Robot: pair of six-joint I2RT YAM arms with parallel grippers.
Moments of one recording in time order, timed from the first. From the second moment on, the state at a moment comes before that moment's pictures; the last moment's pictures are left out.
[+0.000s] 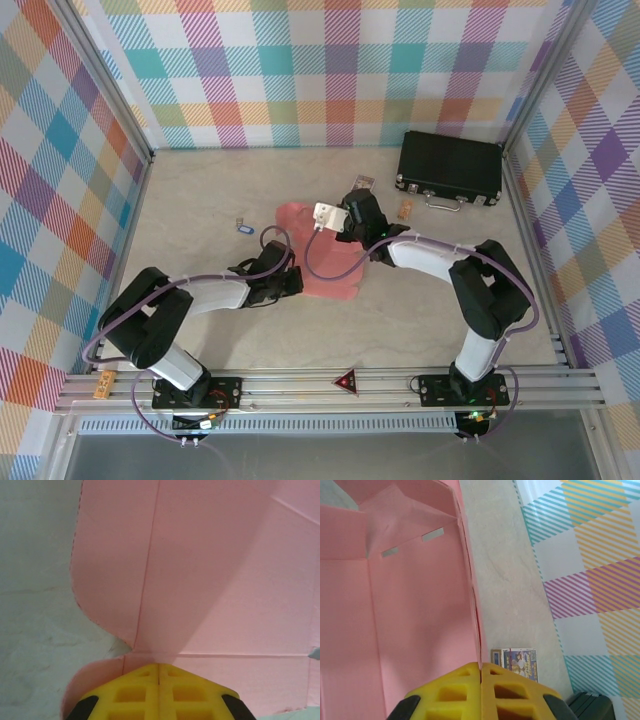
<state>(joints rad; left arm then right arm) -0.64 1.57 0.65 0.00 0.05 -0.76 0.66 1.75 1.06 0.14 0.14 -0.92</state>
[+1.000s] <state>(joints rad) -0.64 1.40 0.65 -0.09 0.07 -0.79 0.74 1.88 0.84 0.76 0.28 -1.29</state>
